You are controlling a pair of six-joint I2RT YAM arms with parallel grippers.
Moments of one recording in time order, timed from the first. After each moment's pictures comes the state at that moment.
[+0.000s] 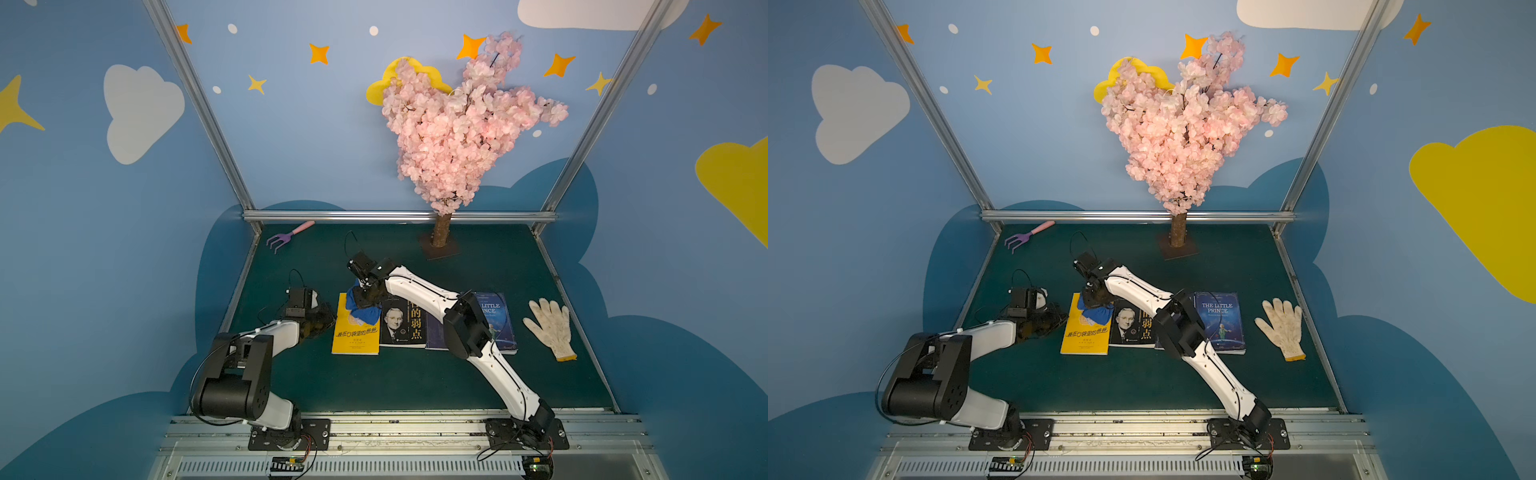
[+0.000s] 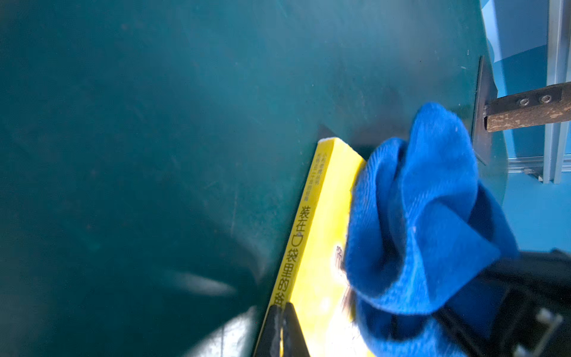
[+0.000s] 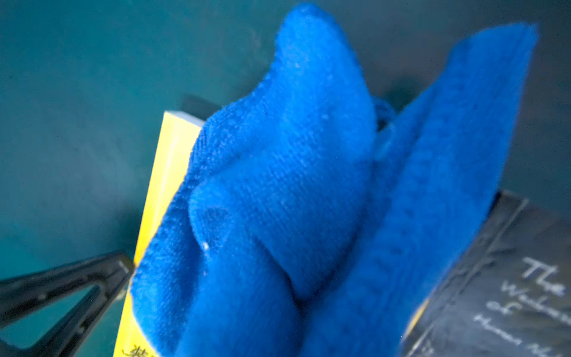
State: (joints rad) left arm -0.05 1.50 0.56 0.02 0.37 -0.68; right arm 0.95 2.52 2.27 -1.00 -0.04 0.53
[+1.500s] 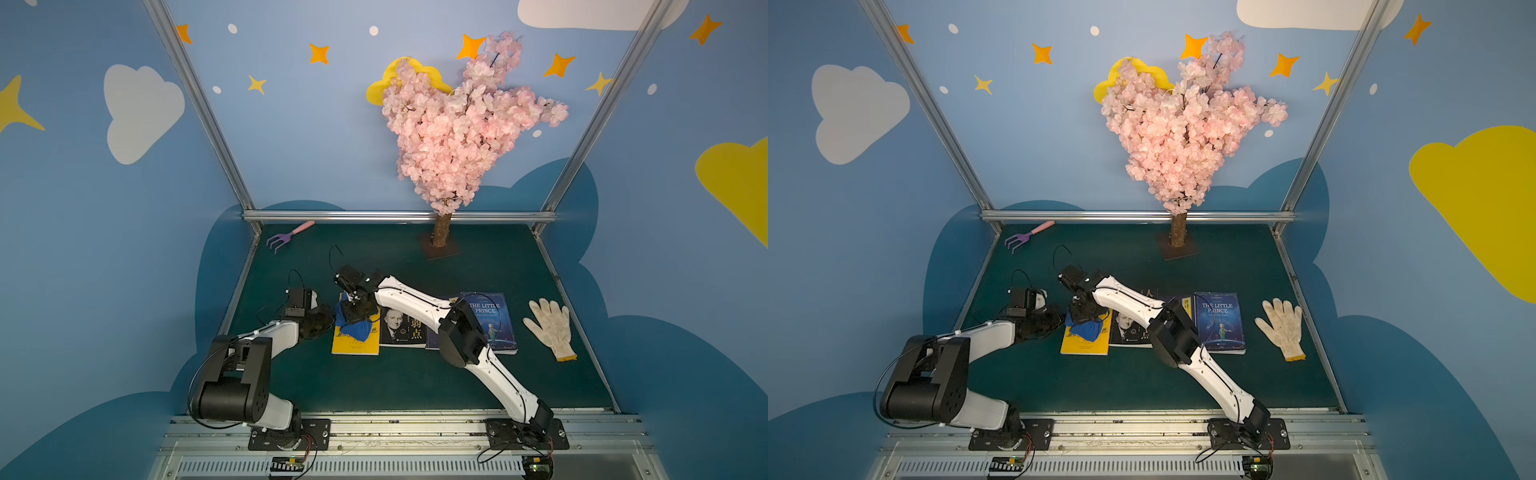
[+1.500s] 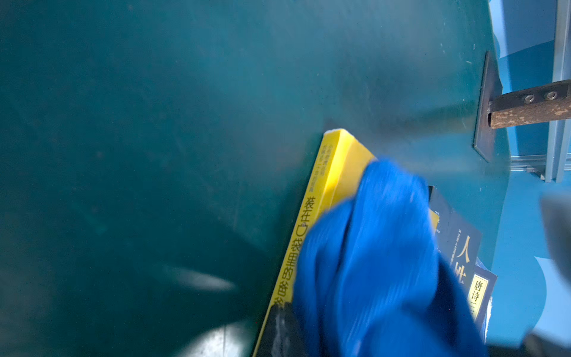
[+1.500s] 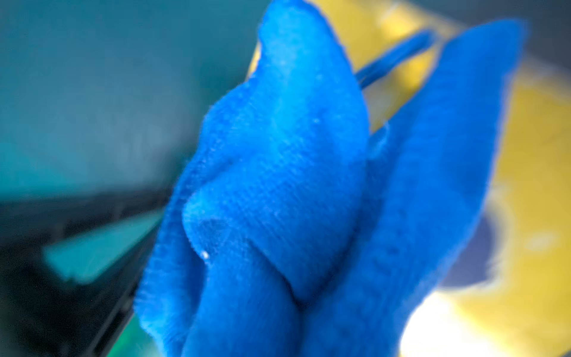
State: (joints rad) left arm -0.04 1.48 0.55 -0.02 0.38 -0.68; right arm 0.98 2.58 2.40 -1.08 -0.11 0.57
